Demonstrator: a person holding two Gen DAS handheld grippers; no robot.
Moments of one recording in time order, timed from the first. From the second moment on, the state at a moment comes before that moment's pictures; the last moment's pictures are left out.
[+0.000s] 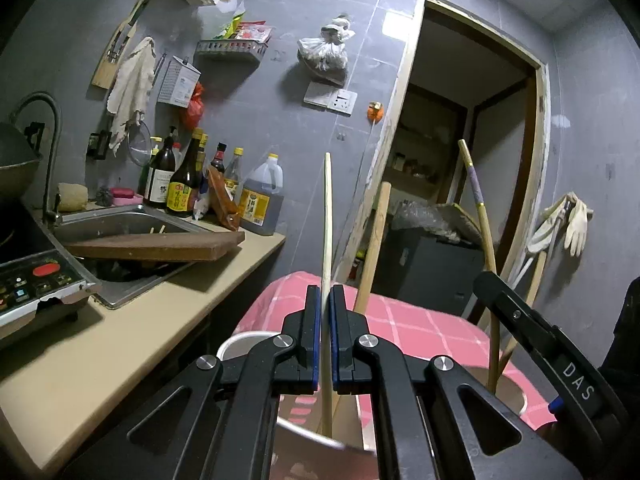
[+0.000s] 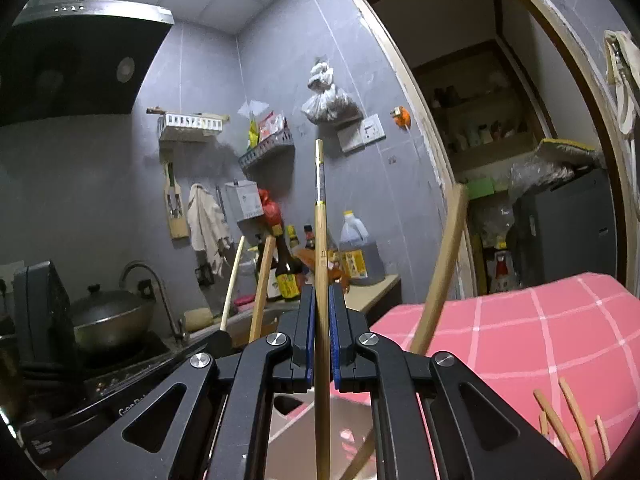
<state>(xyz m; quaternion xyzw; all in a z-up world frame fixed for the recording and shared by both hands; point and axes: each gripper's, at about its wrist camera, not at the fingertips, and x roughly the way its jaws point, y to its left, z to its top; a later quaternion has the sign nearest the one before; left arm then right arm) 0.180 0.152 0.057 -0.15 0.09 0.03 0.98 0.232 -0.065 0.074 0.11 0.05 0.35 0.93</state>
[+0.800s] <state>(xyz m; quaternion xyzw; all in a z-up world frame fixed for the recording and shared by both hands) 0.177 0.148 0.054 -0.14 0.09 0.02 0.98 0.212 -0.094 0.076 0.11 0.05 0.35 0.93</state>
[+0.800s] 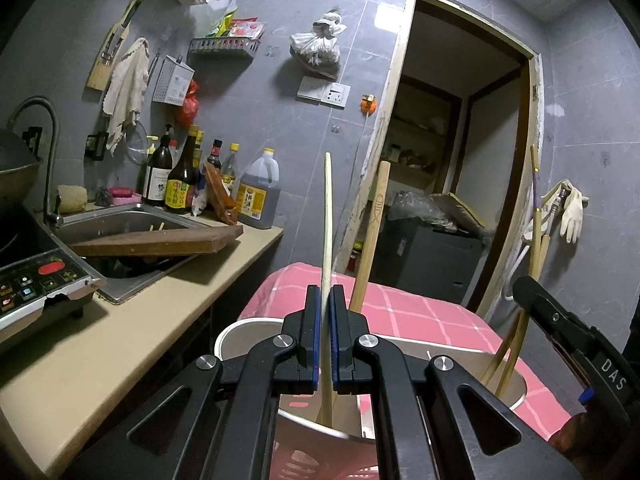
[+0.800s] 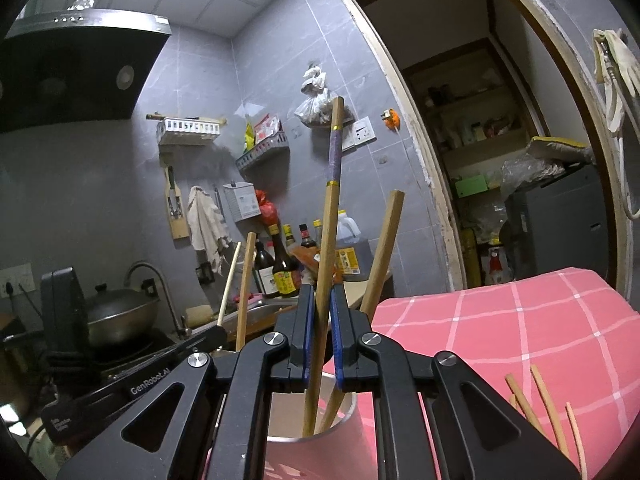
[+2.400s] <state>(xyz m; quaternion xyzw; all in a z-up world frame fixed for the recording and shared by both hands) 0.127 0.118 0.063 -0.14 0.08 0.00 0.99 0.159 -0.135 0.081 0.06 0.01 0.26 0.96</state>
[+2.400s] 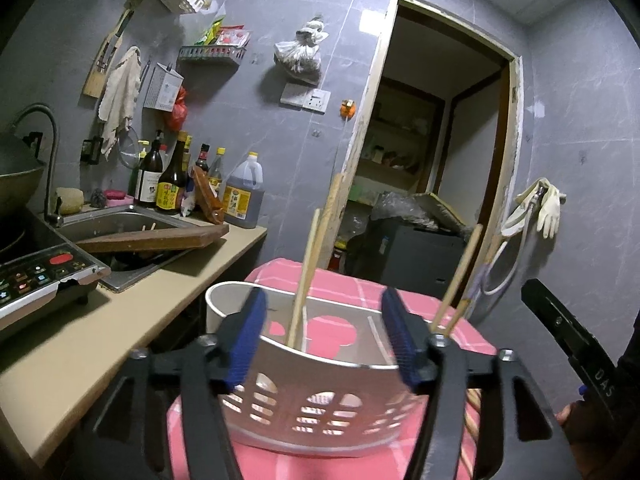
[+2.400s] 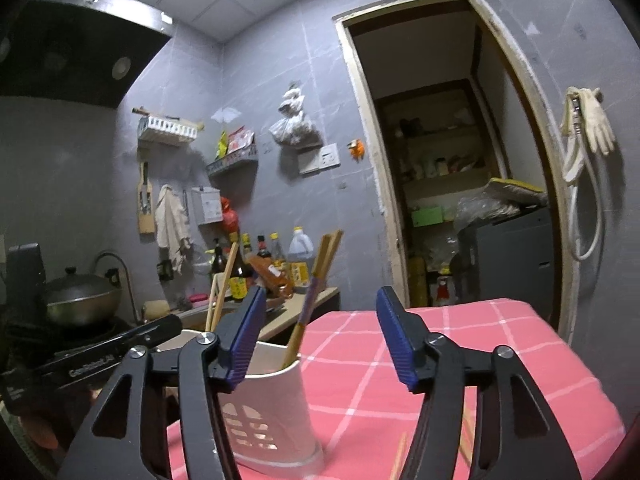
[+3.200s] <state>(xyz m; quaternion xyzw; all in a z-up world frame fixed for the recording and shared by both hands) 0.118 0.007 0.065 -0.08 0.15 -0.10 0.98 0.116 -0.260 0.101 0.02 0.13 0.17 0.98</state>
